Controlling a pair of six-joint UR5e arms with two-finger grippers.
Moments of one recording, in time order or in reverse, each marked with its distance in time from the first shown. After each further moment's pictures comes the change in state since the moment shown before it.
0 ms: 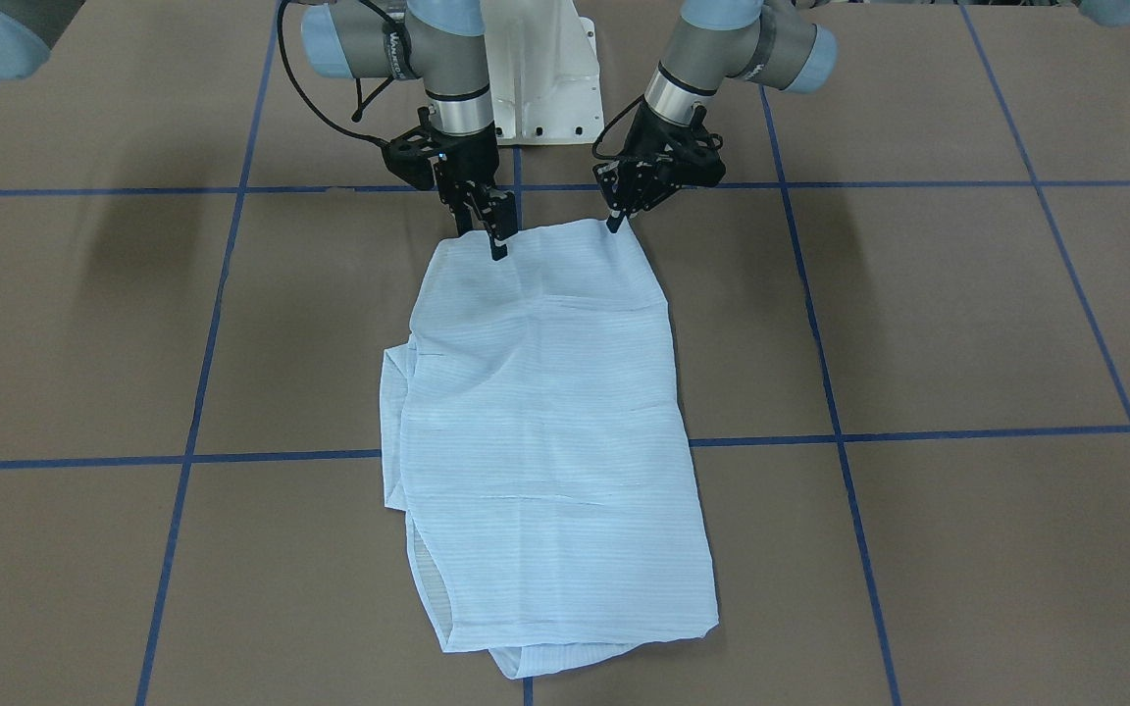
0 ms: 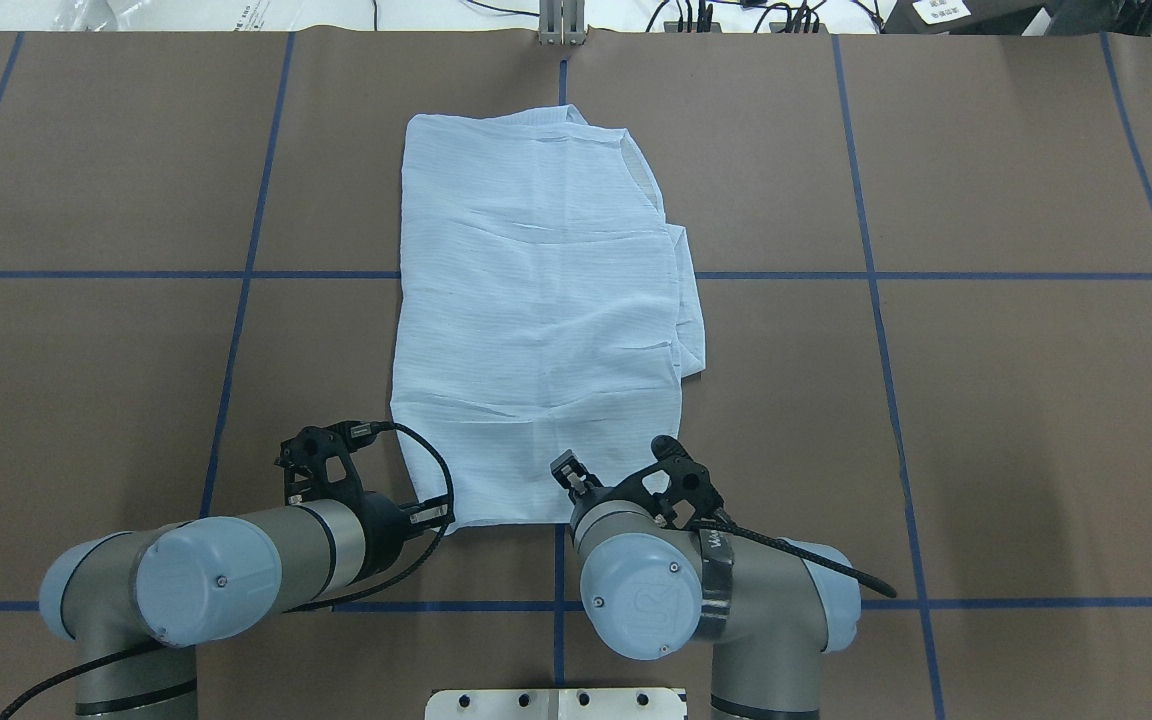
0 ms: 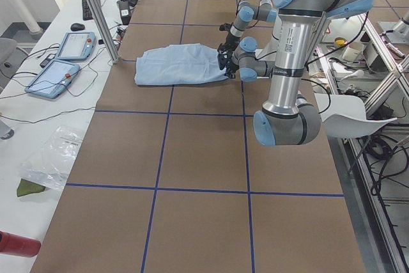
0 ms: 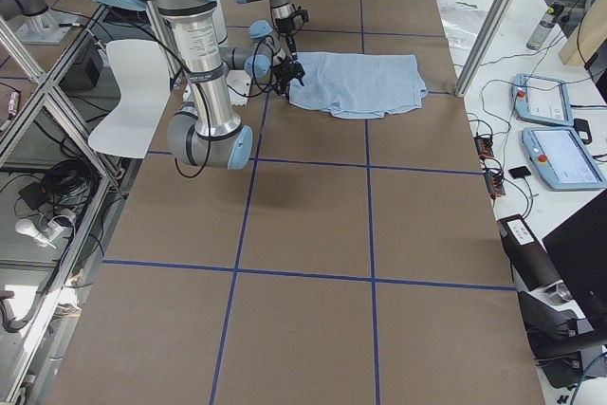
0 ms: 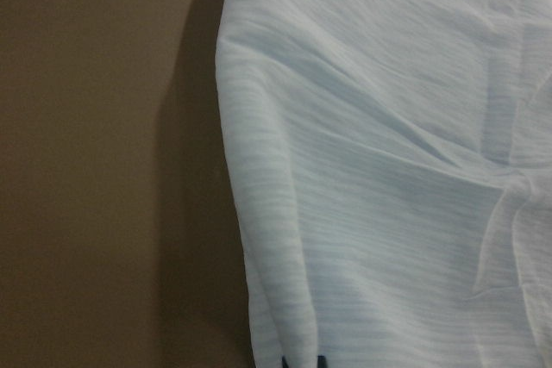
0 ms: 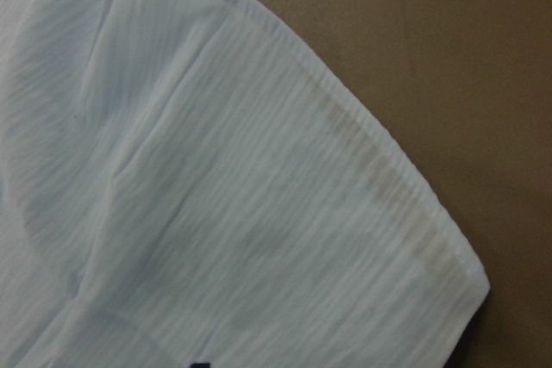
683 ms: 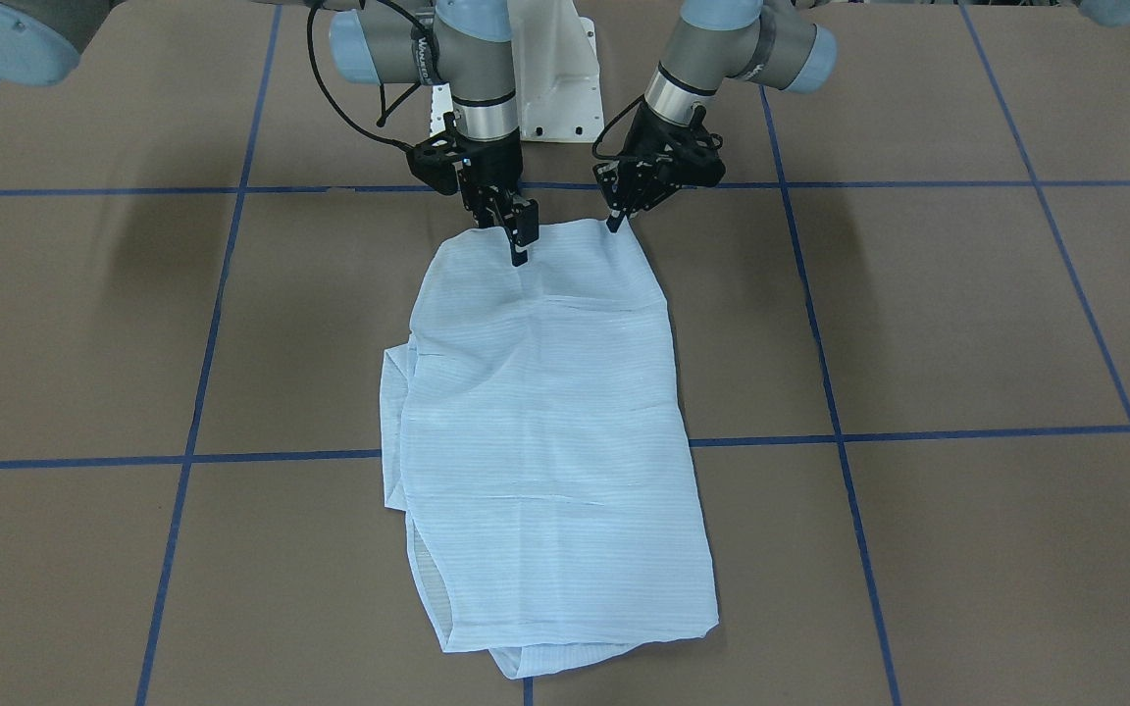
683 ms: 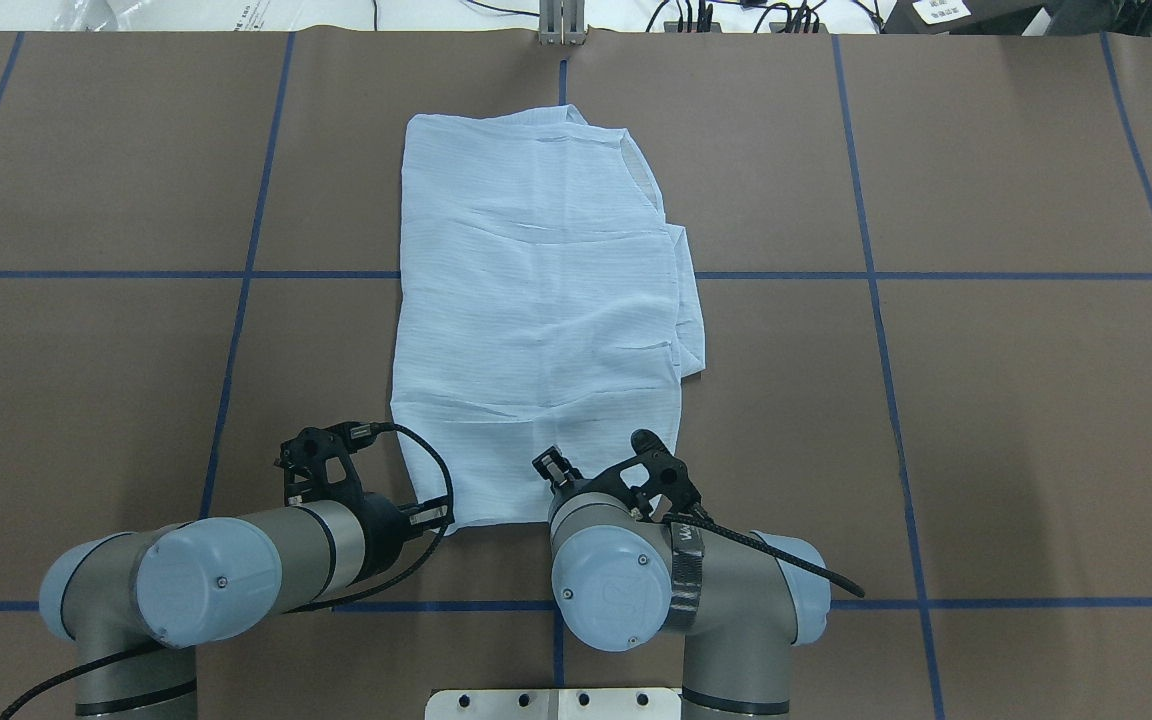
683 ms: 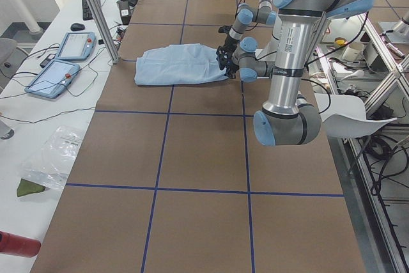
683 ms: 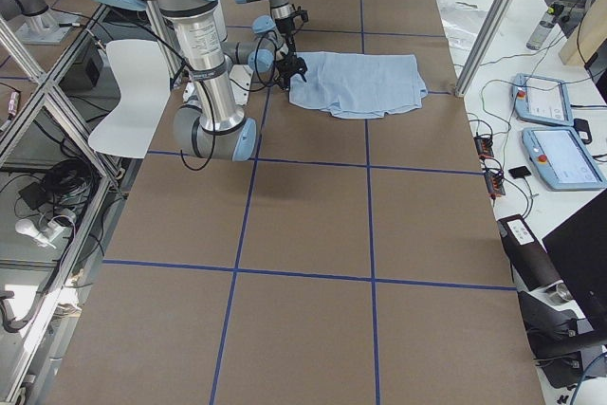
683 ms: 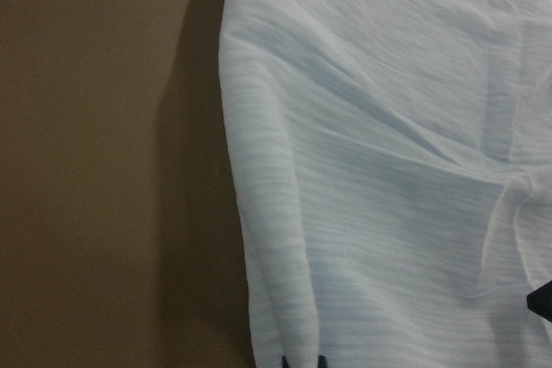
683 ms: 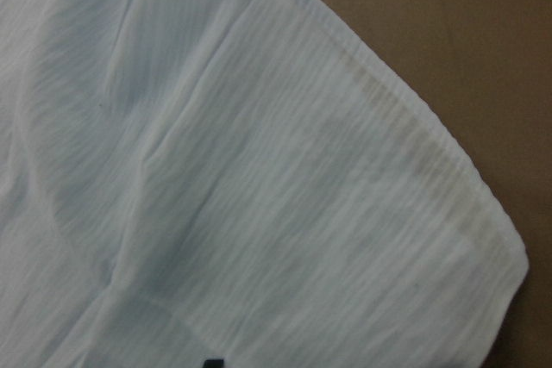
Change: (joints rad) left arm 0.001 0.001 0.001 0.001 0.000 0.000; right arm 0.007 0.037 -0.033 -0.002 -0.013 0.028
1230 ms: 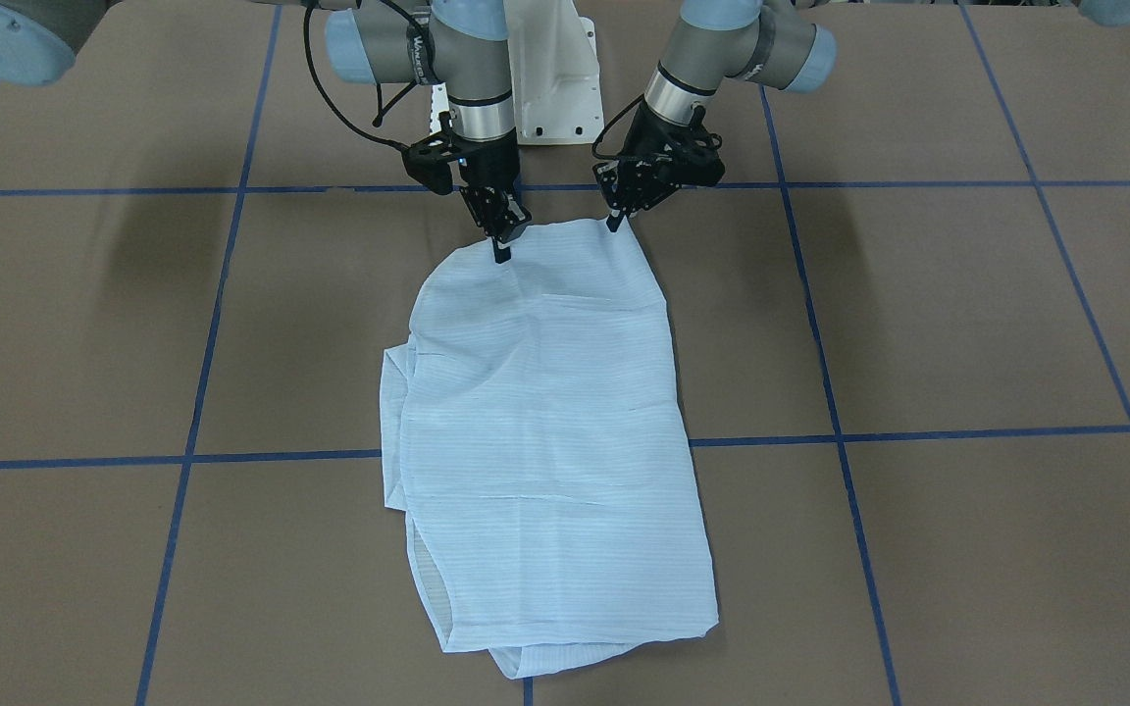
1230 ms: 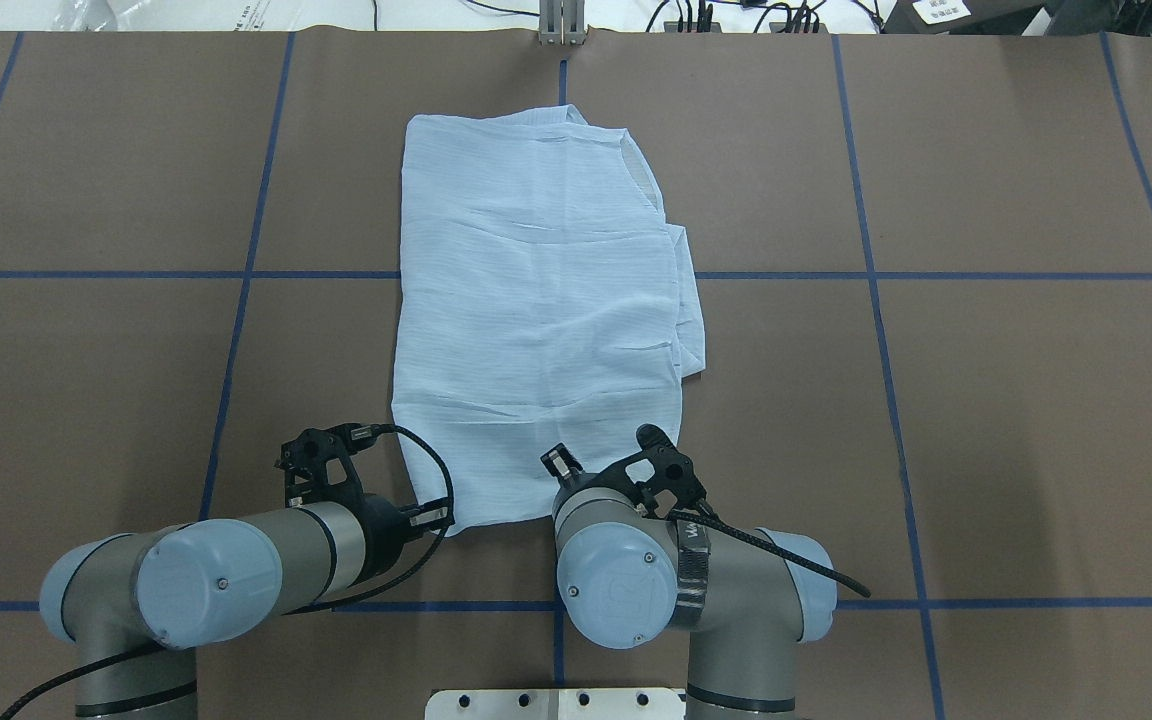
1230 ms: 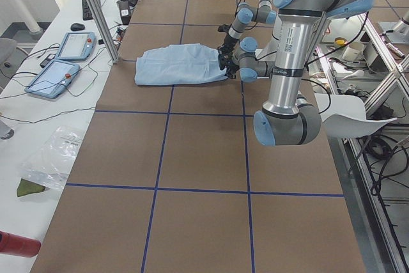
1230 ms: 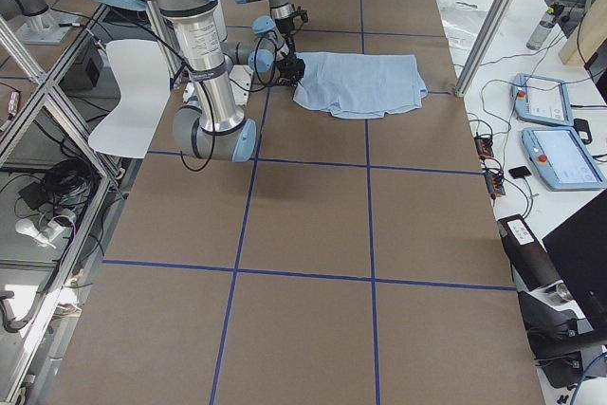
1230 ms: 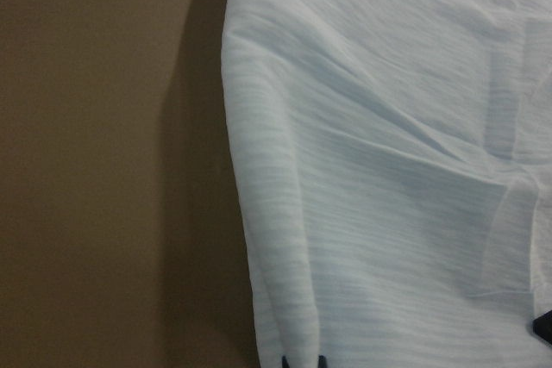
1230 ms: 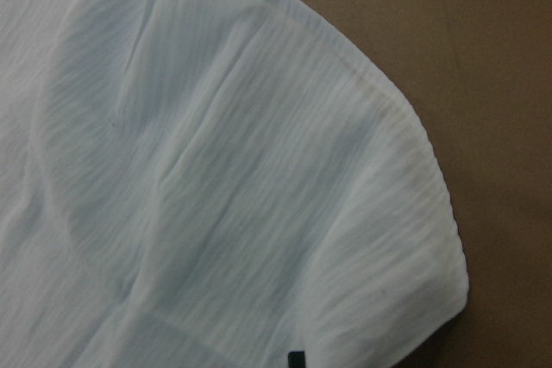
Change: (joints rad) left arm 0.002 0.000 0.000 0.000 0.000 0.000; right arm 0.006 -0.007 0.012 -0.002 -0.013 0.002
